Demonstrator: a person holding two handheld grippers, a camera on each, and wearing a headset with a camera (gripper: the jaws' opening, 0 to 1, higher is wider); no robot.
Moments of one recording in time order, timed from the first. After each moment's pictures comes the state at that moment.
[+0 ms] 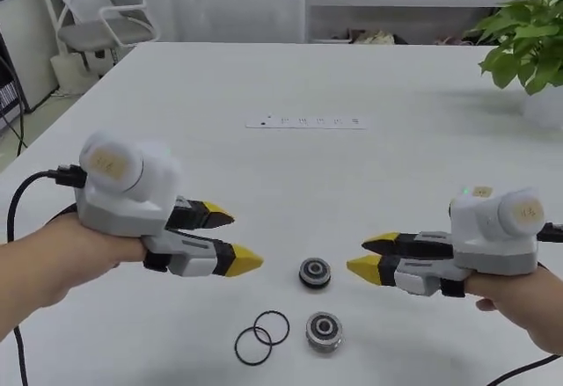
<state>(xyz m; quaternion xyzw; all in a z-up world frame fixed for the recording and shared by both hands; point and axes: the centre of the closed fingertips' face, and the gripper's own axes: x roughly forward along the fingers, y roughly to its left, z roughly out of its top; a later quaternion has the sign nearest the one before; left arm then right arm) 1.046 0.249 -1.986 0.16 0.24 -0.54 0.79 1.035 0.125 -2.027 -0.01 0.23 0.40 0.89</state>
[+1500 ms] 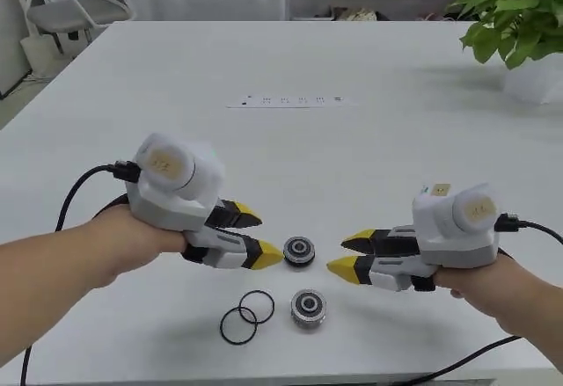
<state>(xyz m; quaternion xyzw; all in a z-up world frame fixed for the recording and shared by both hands) 1.044 0.198 -2.031 0.18 0.26 -0.58 0.75 1.025 0.129 -2.065 -0.06 0.26 0.41 0.87</state>
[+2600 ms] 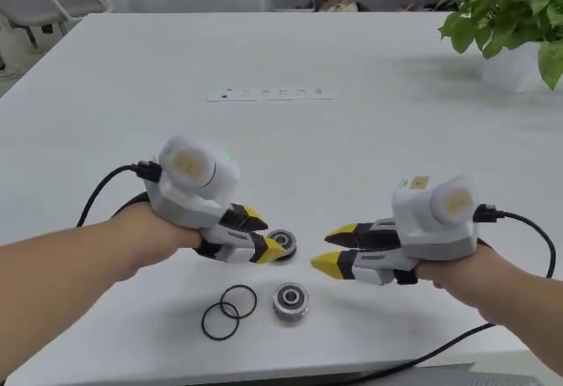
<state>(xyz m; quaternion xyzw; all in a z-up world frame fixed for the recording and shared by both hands) 1.048 0.169 -2.056 0.20 0.27 -0.59 0.73 1.021 0.129 -2.066 -0.06 0.26 0.41 0.87</state>
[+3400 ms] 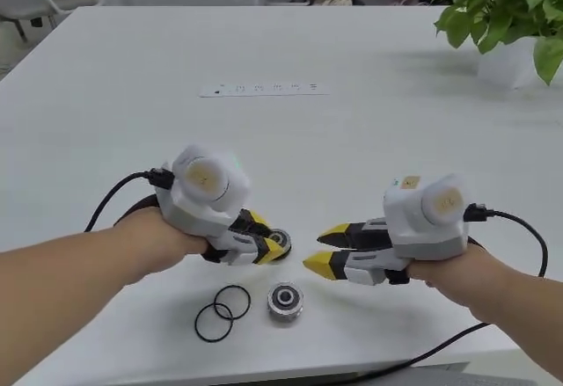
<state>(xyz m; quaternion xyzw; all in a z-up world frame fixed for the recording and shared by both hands) 1.049 0.160 -2.067 0.24 0.26 -0.59 0.72 1.027 0.132 -2.073 -0.06 0.26 0.41 0.87</state>
